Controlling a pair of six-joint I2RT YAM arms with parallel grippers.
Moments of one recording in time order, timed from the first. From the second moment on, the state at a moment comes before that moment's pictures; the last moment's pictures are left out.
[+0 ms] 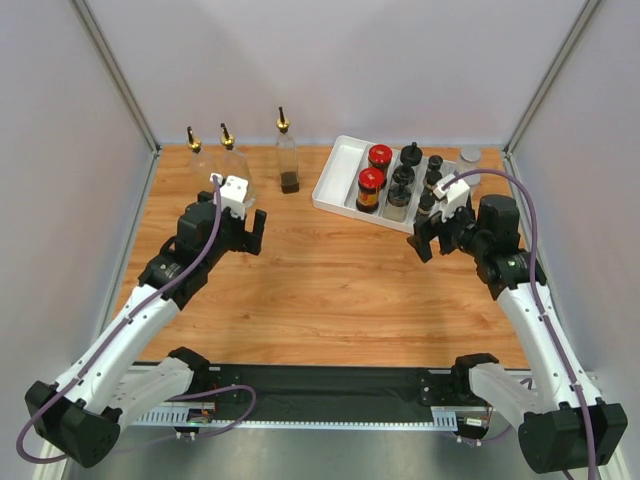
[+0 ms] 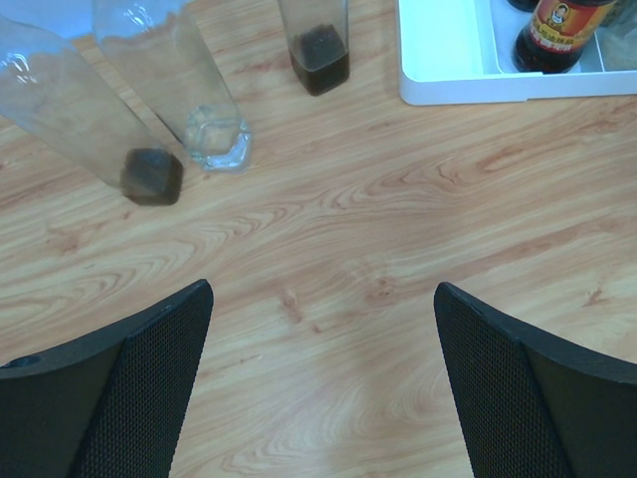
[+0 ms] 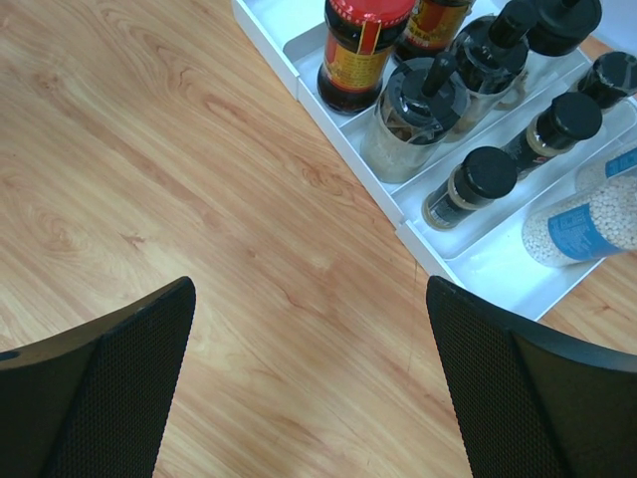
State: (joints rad) left arm -0.47 0.92 0.91 -0.37 -0.17 0.02; right arm 0.13 0.96 0.93 -0.46 -0.42 -0.29
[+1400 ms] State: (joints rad) left arm -0.47 1.27 1.25 -0.35 -0.10 -0.11; right arm 0.13 0.94 0.90 -0.45 -0.47 -0.29
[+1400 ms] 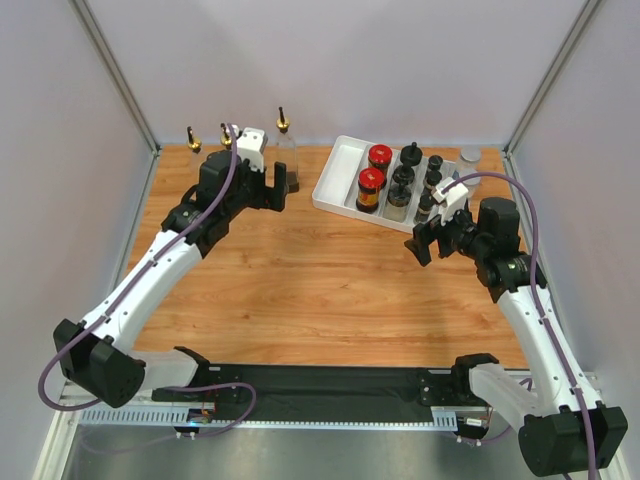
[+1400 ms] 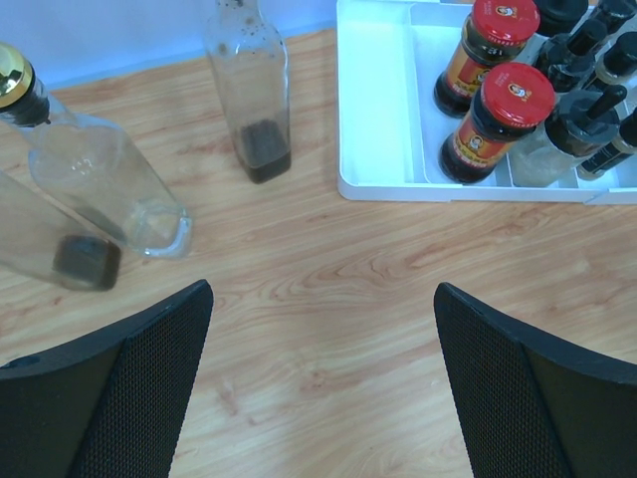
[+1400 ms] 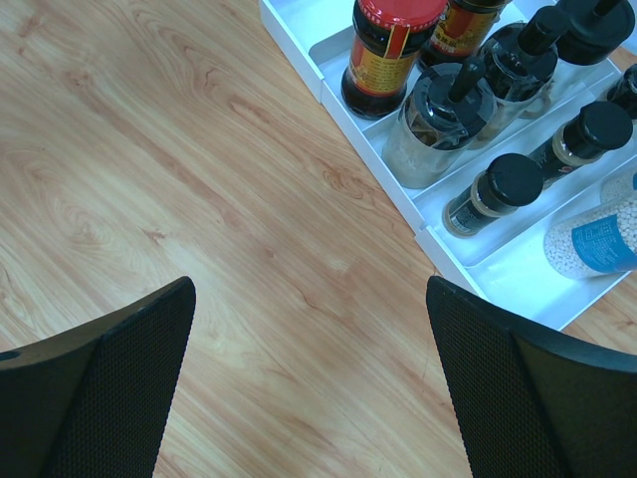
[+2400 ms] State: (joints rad) left arm -0.45 1.47 1.44 -0.37 -0.08 -0.15; right arm 0.13 0.93 0.90 -0.45 -0.47 -0.29
